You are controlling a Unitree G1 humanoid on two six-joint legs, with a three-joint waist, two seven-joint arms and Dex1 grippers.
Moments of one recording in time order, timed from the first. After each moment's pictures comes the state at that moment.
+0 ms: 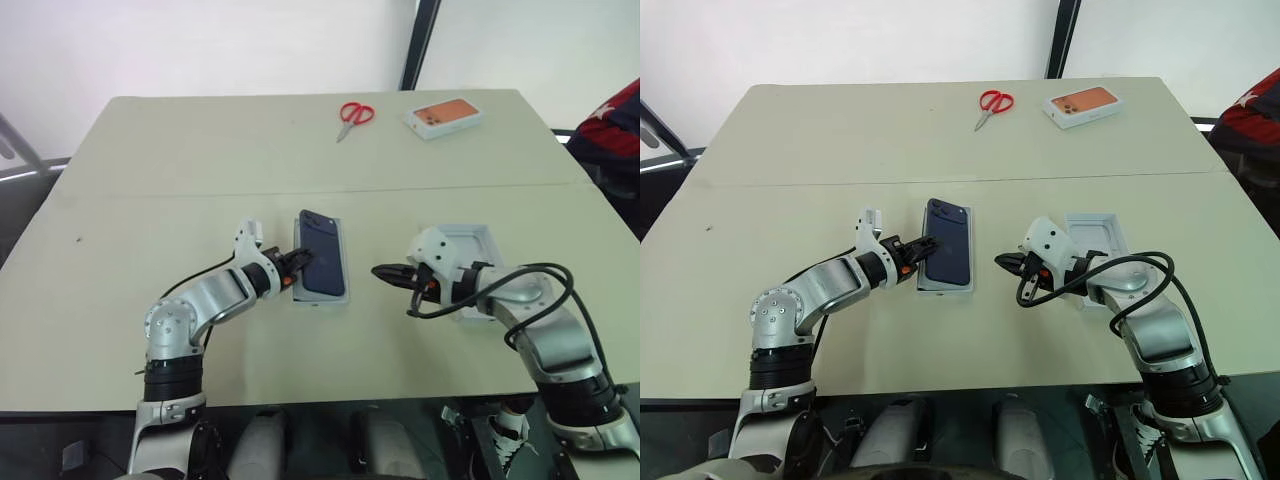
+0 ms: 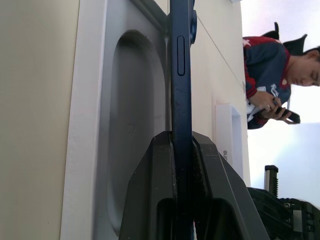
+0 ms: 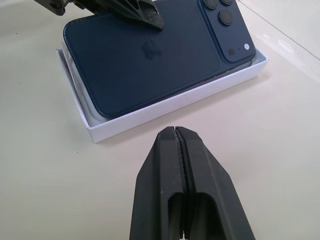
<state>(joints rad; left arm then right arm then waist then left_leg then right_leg) -0.41 0.14 0.21 -0.08 -1.56 1.04 0.48 -0.29 -0.62 0.07 -0.30 0.20 0.55 0.92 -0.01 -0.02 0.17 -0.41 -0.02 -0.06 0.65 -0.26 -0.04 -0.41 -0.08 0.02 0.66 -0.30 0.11</state>
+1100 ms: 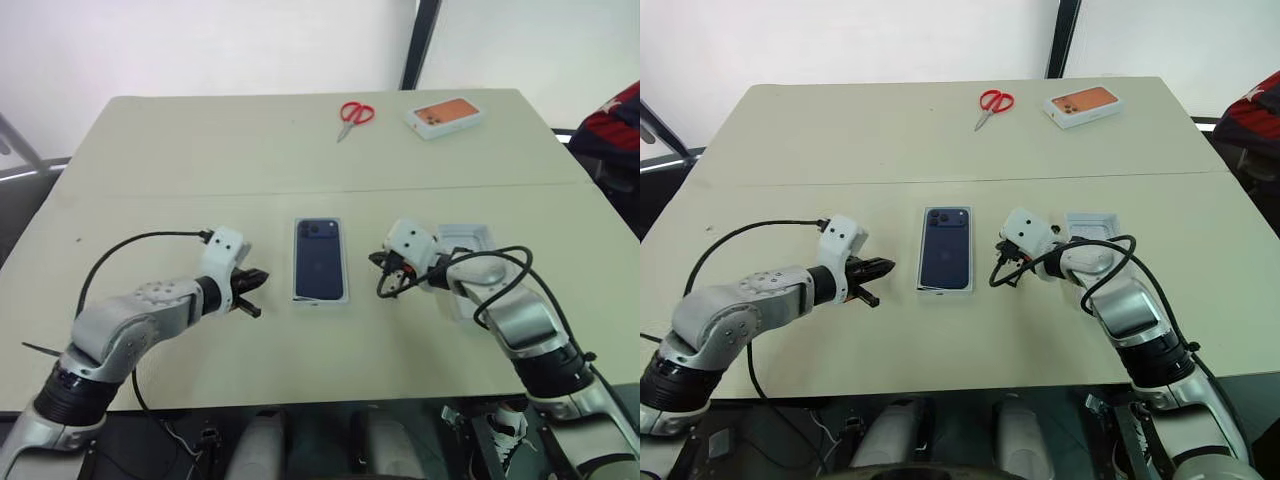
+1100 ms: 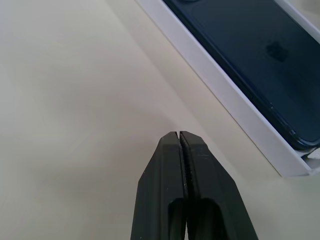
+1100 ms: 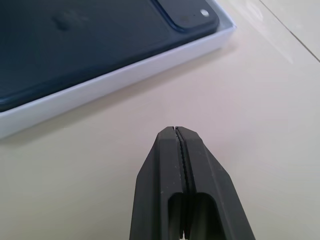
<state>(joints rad) -0.36 0.74 -0.20 -0.33 -0.77 0.92 -0.21 -0.47 -0.58 0.27 -0.16 0.00 0.63 0.73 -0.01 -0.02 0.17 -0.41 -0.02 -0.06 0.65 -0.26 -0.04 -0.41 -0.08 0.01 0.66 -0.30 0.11</state>
